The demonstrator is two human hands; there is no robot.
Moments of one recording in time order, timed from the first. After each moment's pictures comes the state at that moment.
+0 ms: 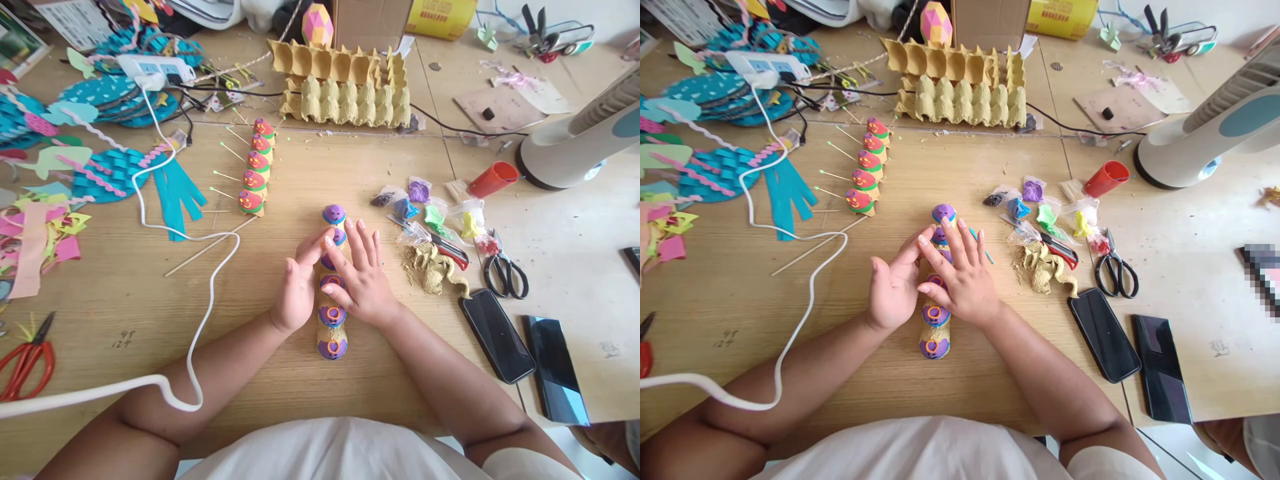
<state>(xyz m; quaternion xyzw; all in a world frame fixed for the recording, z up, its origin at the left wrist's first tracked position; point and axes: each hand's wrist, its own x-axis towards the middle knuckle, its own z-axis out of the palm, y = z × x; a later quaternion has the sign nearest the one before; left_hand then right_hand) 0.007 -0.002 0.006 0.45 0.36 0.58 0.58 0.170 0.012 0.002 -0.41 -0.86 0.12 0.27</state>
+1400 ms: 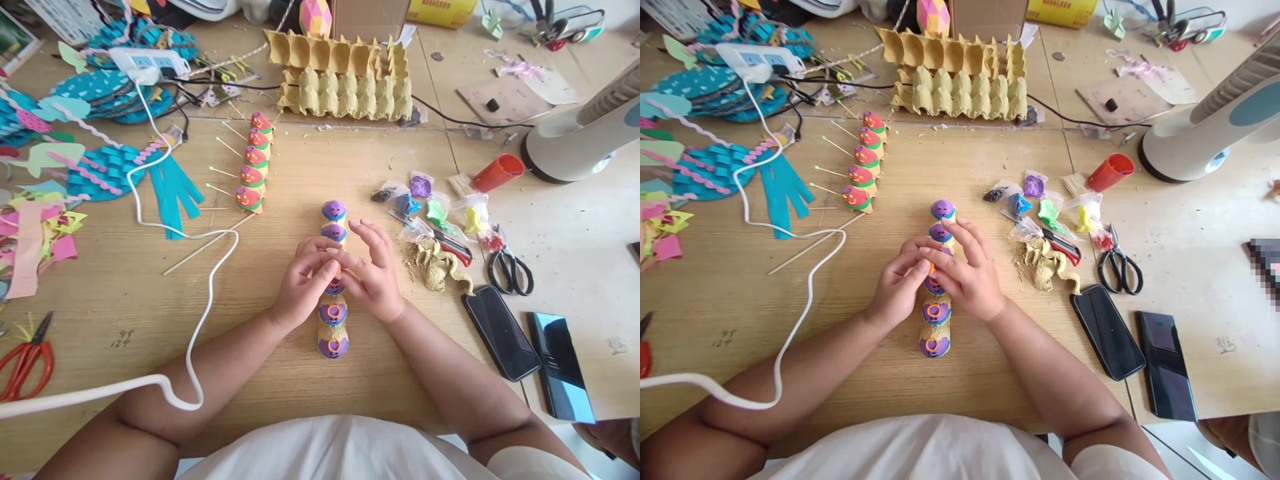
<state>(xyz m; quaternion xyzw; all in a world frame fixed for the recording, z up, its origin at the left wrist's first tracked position) 0.001 -0.001 -0.001 0.56 0.42 0.54 0.47 0.178 0.027 -0.006 -0.36 -0.83 0.05 0.43</state>
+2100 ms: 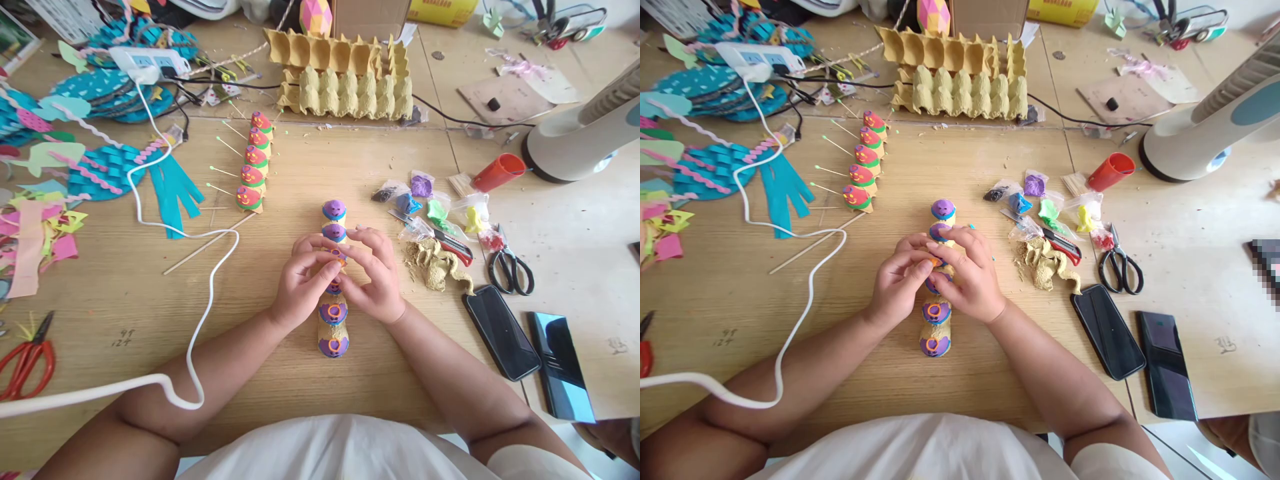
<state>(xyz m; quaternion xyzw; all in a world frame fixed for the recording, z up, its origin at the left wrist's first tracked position) 0.001 -0.001 0.004 0.57 0.43 0.55 0.44 0.173 0.023 0.008 -0.33 -0.80 0.10 0.48</state>
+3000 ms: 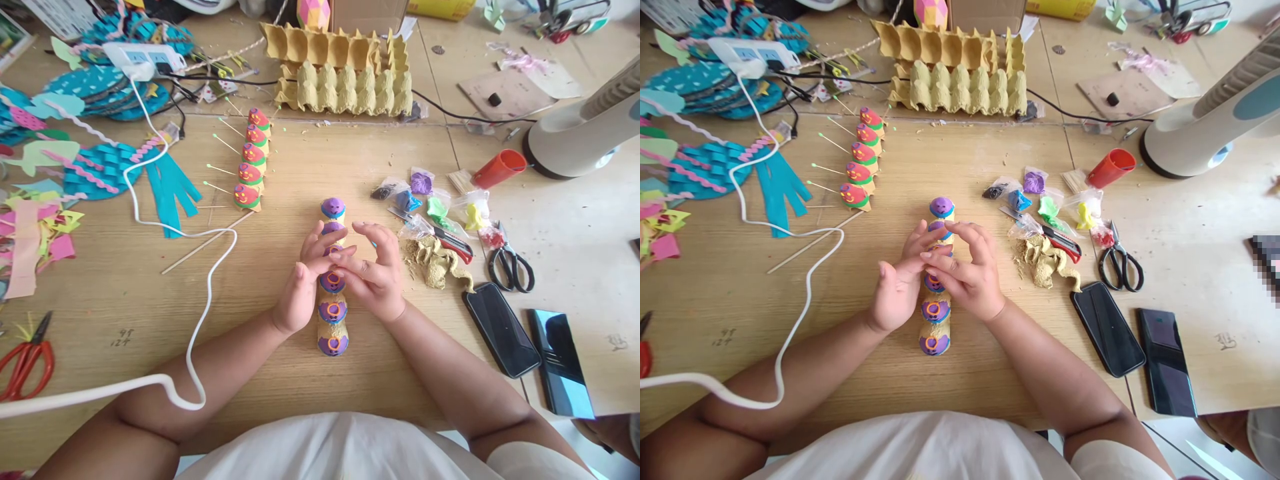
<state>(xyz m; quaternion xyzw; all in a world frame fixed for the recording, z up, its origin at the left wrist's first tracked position) 0.001 -0.004 -0.002 0.61 0.36 0.51 0.49 0.180 0.022 -0.001 -0.36 -0.81 0.07 0.46</state>
